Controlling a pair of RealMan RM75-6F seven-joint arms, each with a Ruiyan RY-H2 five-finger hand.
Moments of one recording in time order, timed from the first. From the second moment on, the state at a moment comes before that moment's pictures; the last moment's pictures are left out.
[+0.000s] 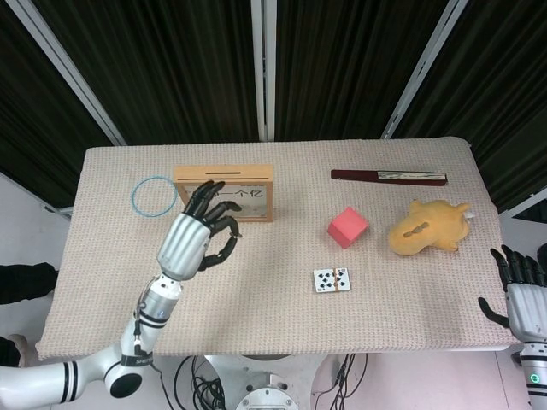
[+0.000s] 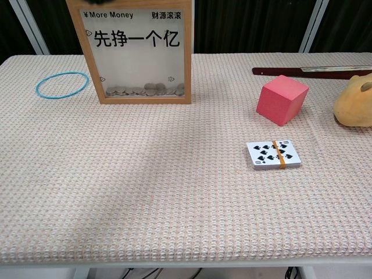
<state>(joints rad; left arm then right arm) -0.62 -1.53 -0.32 -1.81 1.50 1.32 0.30 0.04 -1.18 0.07 -1.45 -1.42 1.43 0.02</state>
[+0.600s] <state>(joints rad) -0.87 -1.53 -0.61 -1.60 0.87 1.16 0.45 0.04 -1.19 0.08 -1.42 -1.41 1.43 0.06</state>
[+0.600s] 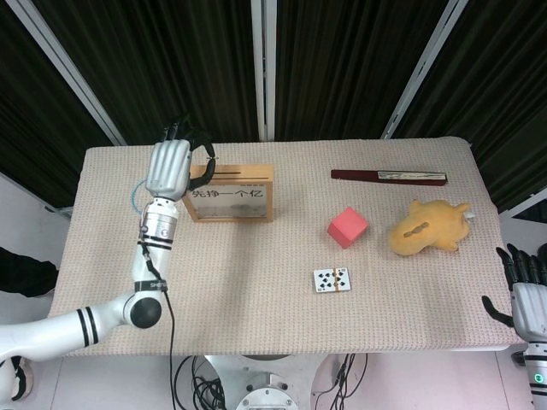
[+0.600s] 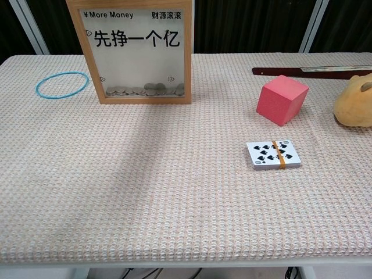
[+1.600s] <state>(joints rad) -0.97 -1.49 -0.53 -1.57 0.57 1.08 0.43 0.04 -1.19 0.08 -1.40 -1.40 1.41 0.06</state>
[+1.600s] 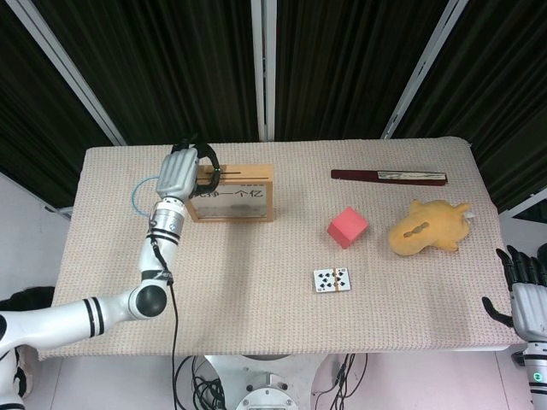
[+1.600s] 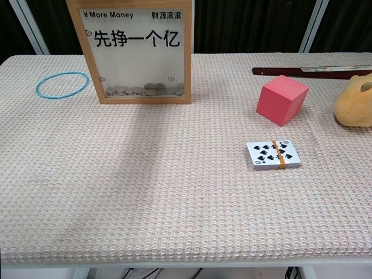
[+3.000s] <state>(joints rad) -0.80 -1.34 -0.32 -1.78 1.10 1.26 0.28 0.03 -1.19 0.07 -1.43 -1.44 1.46 0.04</state>
